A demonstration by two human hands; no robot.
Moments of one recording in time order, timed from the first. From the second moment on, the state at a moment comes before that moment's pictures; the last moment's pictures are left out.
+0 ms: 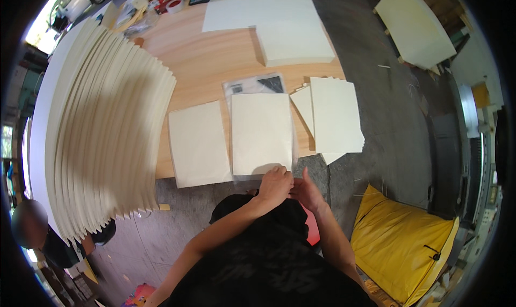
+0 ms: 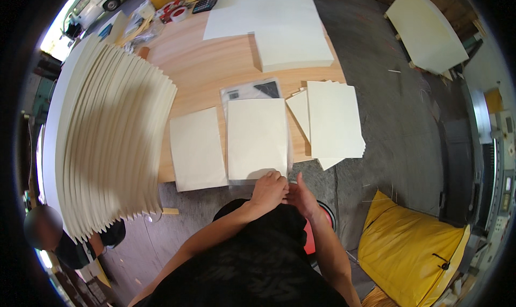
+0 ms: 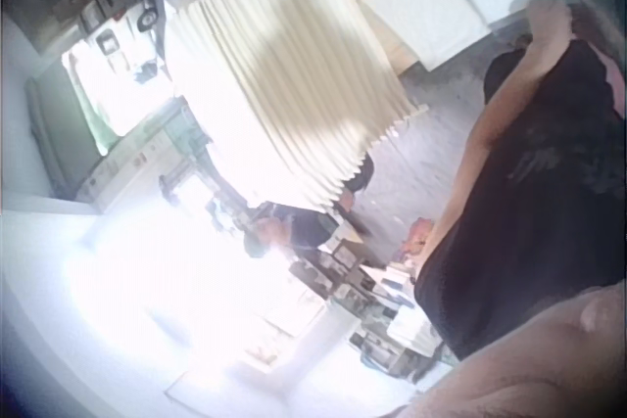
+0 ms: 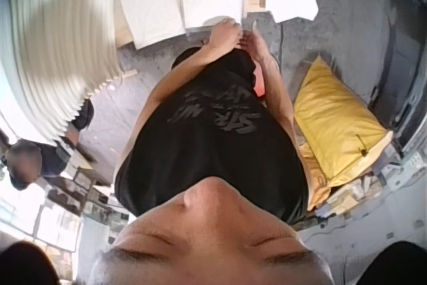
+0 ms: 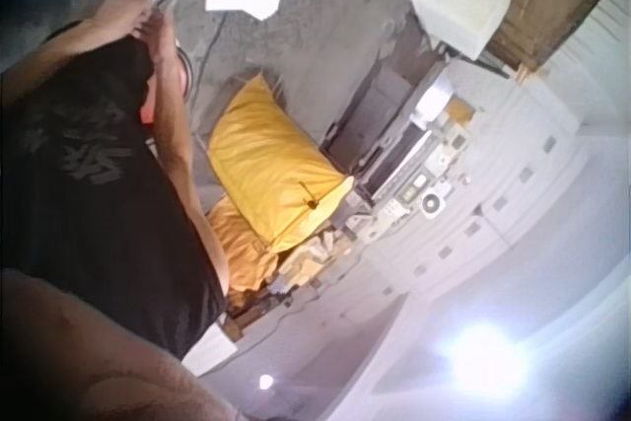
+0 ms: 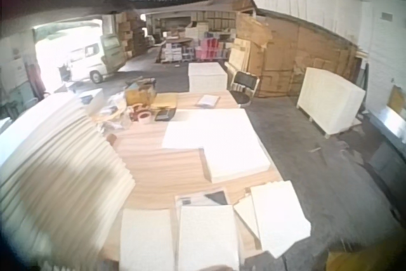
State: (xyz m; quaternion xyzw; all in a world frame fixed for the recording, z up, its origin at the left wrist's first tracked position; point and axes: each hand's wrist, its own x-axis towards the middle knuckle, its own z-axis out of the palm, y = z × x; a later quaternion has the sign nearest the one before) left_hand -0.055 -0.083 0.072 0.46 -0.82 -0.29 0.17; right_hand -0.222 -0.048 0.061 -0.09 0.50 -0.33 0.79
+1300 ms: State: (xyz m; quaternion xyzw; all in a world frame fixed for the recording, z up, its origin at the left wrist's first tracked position) left_hand 0.076 -0.029 0.087 0.59 -0.65 -0.33 0.36; right_hand -0.231 -0.026 0.078 -0.66 0.59 -0.36 0.32
